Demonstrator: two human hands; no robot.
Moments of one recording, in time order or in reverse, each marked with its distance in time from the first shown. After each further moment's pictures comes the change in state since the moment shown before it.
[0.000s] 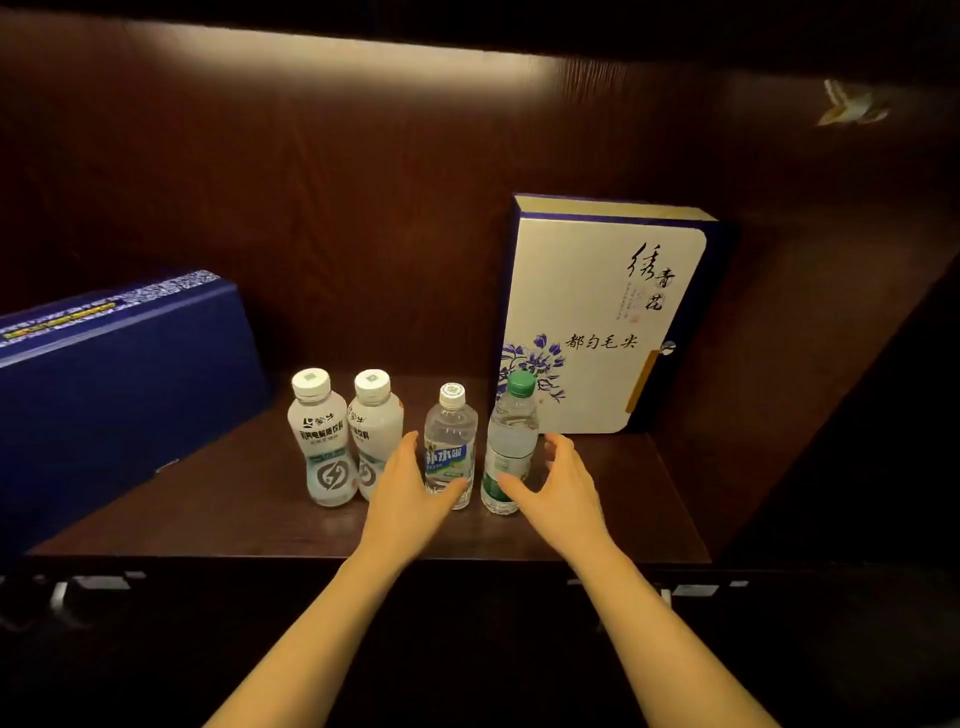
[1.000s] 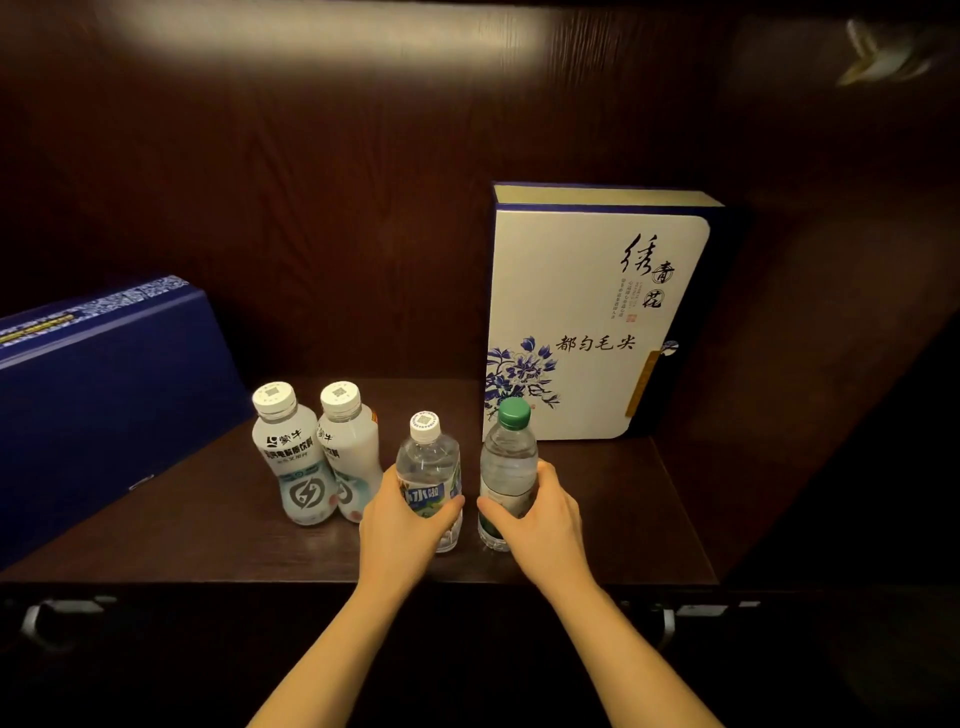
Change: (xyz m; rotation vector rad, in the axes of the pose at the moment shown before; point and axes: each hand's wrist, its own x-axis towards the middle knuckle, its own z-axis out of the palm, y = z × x) left_hand 0.005 -0.010 0.040 -0.148 0.188 -0.085; right_hand 0.009 0.028 0.021 0.217 0.040 -0.034
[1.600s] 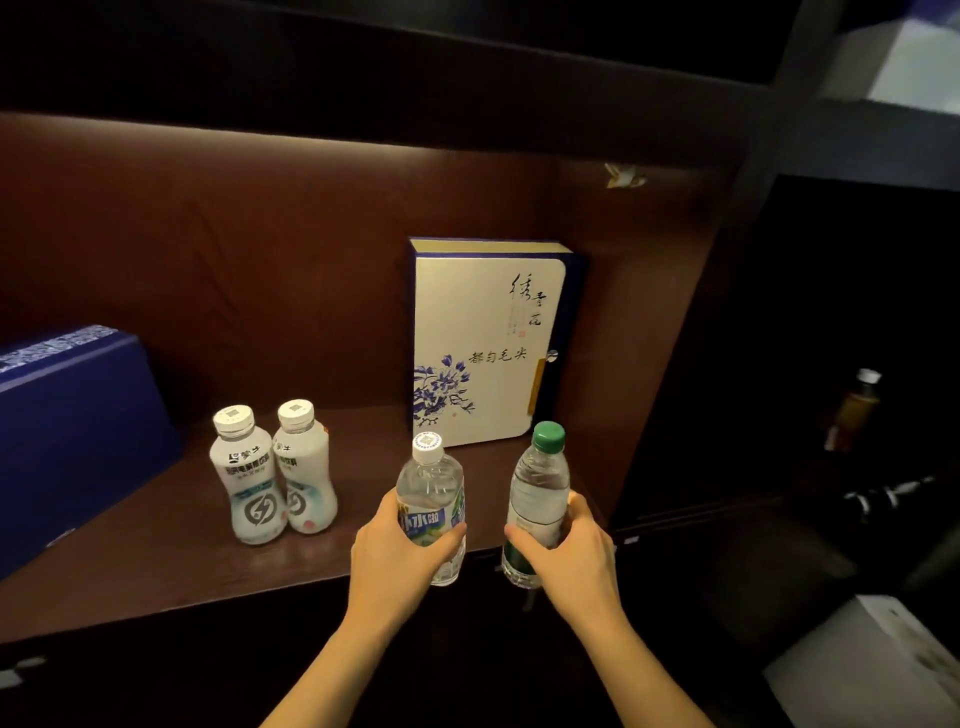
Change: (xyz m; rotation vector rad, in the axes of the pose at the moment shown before) left_hand -0.083 0.040 -0.029 -0.144 -0.223 0.190; right_hand -0.128 -0.017 -0.091 -0.029 0.303 0.067
